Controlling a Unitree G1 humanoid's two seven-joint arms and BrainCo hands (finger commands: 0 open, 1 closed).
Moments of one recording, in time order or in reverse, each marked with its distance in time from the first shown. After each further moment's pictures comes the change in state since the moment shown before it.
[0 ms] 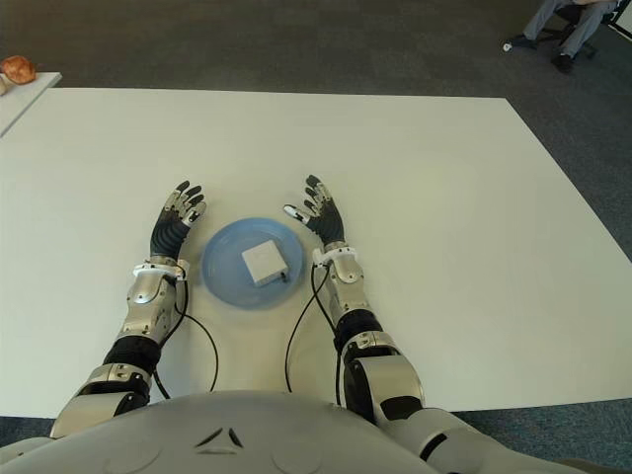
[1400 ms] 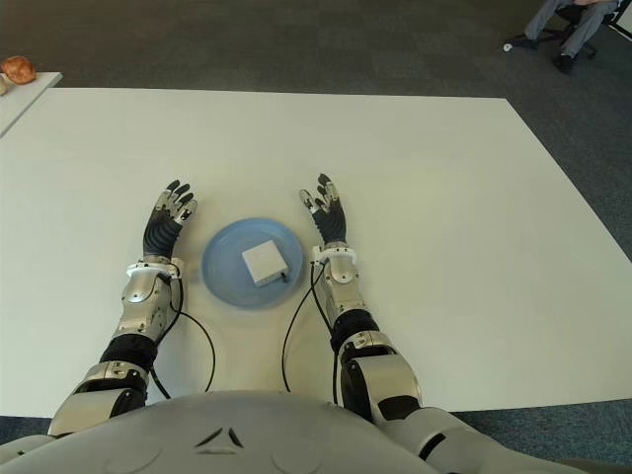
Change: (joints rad) left arm -0.012 0.009 0.032 0.018 -0.007 0.004 0.026; right arm -0.004 0.014 0.005 0.006 -0.073 0.001 -0.240
